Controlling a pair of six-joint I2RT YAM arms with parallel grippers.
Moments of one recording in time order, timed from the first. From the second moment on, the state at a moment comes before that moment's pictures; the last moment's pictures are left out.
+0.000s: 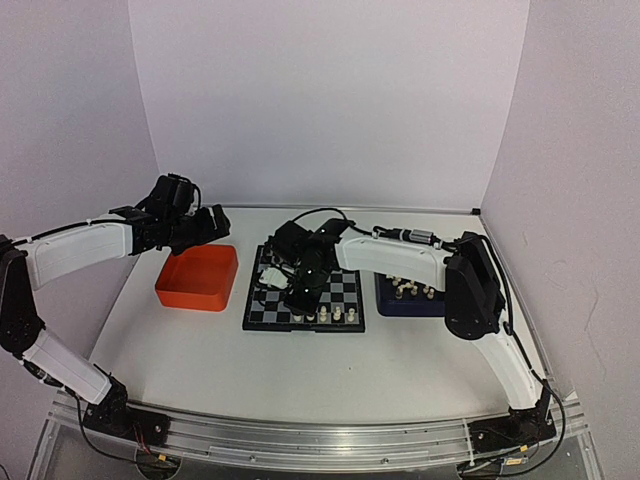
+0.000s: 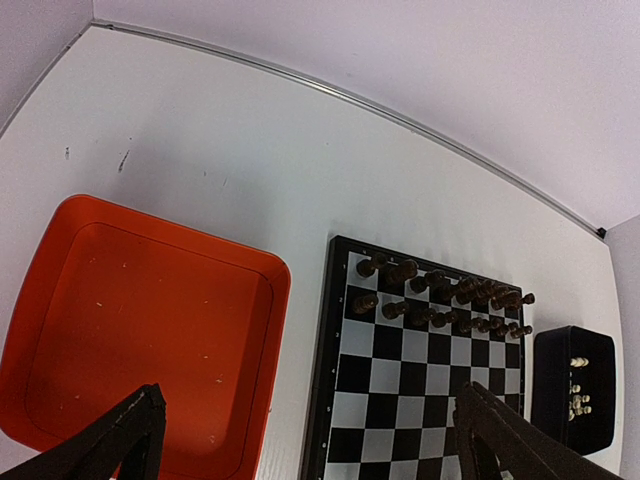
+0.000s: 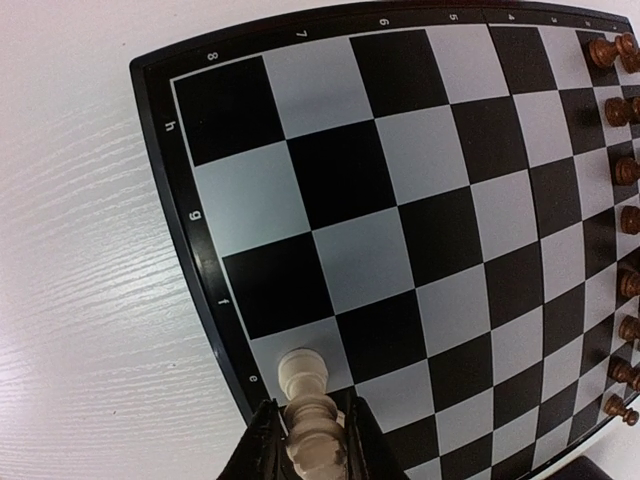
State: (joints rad) left arm -0.47 1.43 1.07 -0.29 -0.19 -0.64; right arm 0.99 2.41 2.15 -0.98 0.02 -0.35
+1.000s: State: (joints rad) left arm -0.47 1.43 1.07 -0.28 -0.19 -0.65; right arm 0.99 2.40 2.15 -0.97 -0.03 -0.32
